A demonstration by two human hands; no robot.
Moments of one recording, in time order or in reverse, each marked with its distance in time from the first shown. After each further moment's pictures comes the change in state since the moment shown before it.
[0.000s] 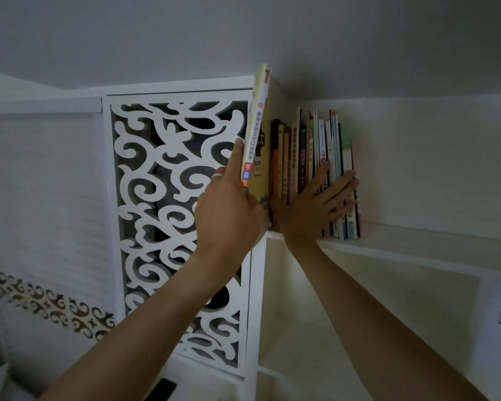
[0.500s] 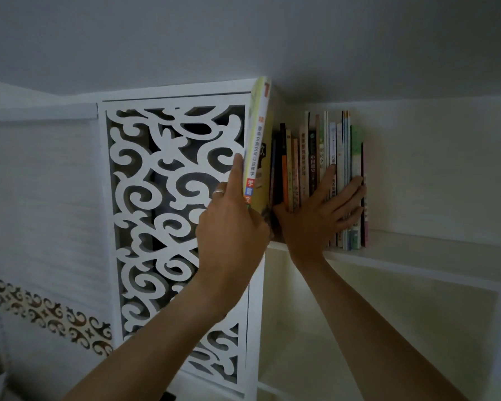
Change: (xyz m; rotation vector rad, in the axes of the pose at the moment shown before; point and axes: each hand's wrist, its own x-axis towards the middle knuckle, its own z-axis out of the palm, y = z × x) left_hand -0.003 0.001 0.017 0.006 0.008 -0.032; right_hand 0.005 0.012 0.006 -0.012 0.080 -0.017
